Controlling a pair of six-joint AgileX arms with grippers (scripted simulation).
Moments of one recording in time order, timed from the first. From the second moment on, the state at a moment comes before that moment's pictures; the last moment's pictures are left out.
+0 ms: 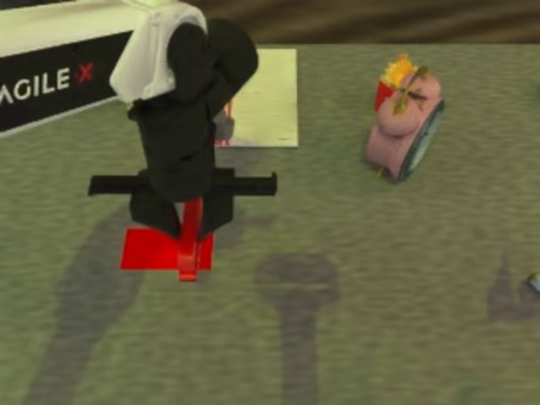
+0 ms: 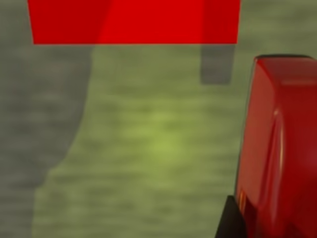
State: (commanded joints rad) left arm -0.55 1.96 1.51 -1.14 0.00 -0.53; right arm 0.00 0.00 0.00 0.00 0.00 0.00
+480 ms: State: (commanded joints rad) left arm -0.45 2.05 1.66 -1.24 0.00 -1.34; right arm 0.00 0.00 0.00 0.00 0.00 0.00
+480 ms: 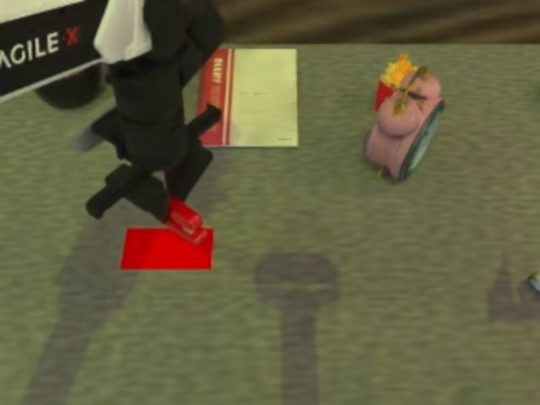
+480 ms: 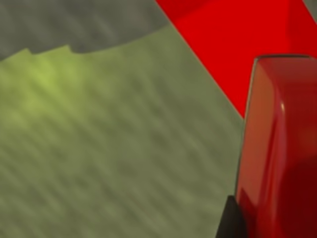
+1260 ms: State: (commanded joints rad) left arm -0.35 2.06 1.76 -1.28 0.00 -1.92; right arm 0.00 0.00 0.00 0.00 0.00 0.00
